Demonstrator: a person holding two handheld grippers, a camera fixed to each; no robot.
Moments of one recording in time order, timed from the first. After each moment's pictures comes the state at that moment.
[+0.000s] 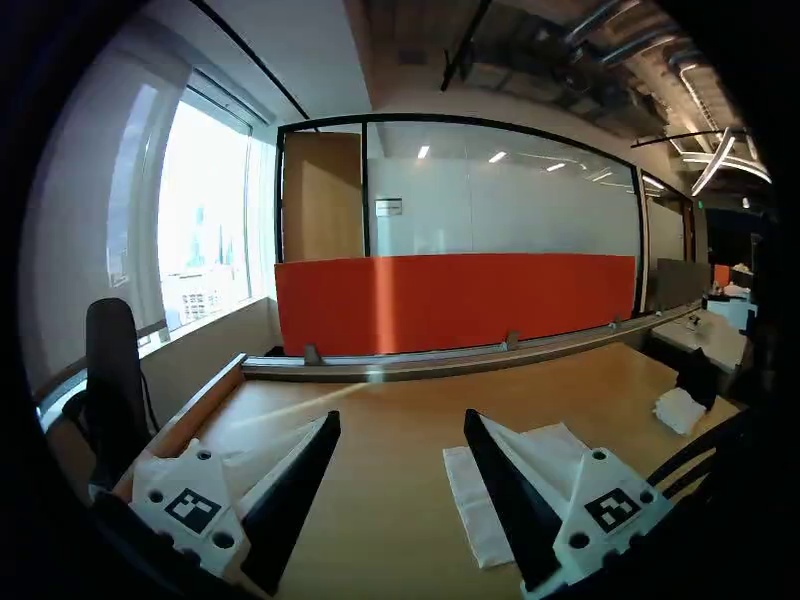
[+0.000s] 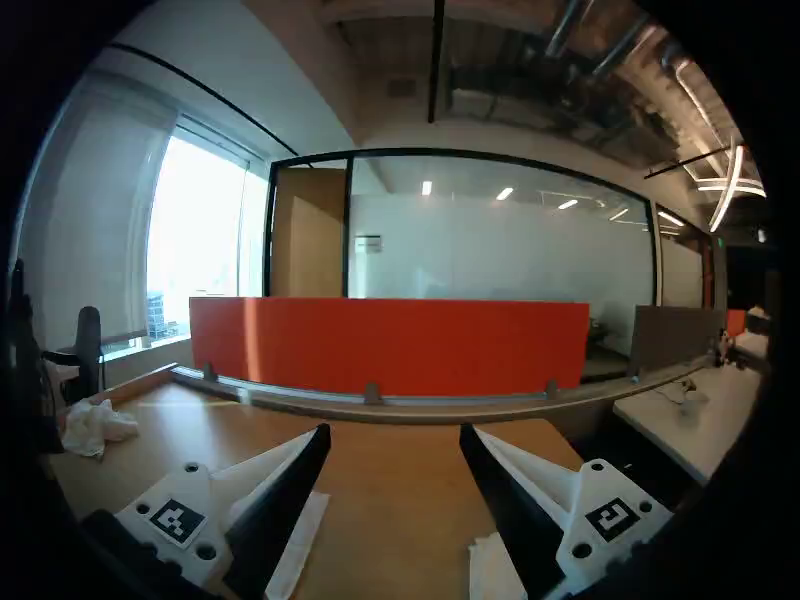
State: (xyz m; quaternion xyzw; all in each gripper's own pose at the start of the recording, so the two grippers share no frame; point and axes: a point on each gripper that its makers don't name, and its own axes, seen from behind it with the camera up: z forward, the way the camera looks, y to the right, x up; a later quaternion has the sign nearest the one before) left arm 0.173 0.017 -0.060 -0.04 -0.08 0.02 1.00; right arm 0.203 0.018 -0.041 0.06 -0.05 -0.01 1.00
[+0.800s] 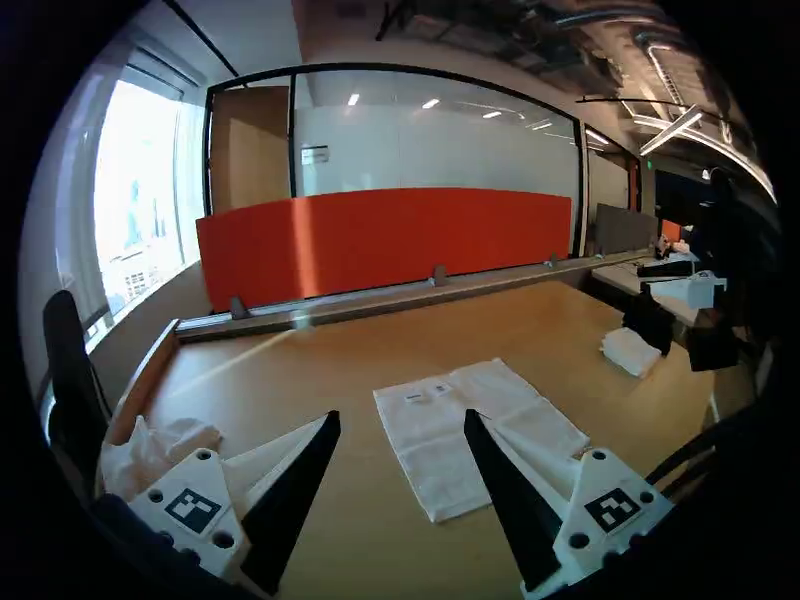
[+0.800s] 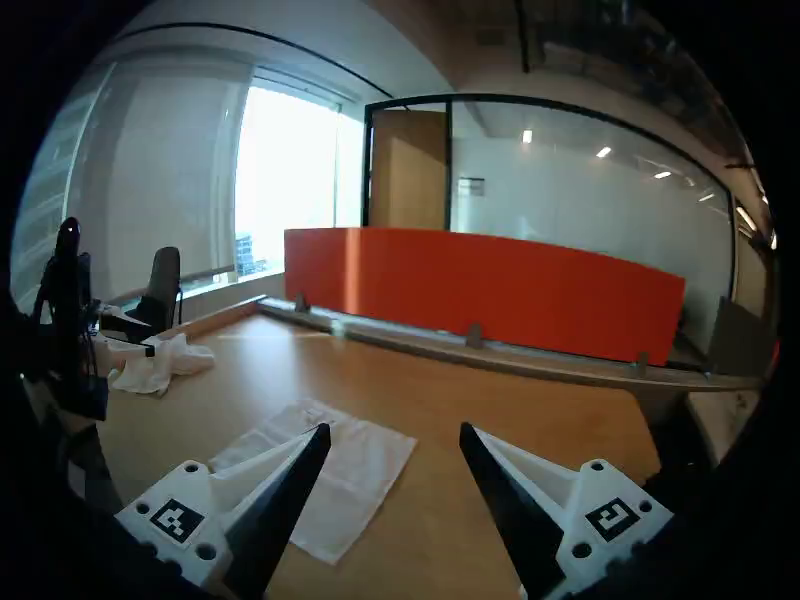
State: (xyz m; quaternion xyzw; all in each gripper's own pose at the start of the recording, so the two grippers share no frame) left arm 0.106 0.081 -0.077 -0.16 -0.18 0.04 0.97; right arm 0.132 -0.071 -0.065 0.24 -0.16 -0.05 0.96
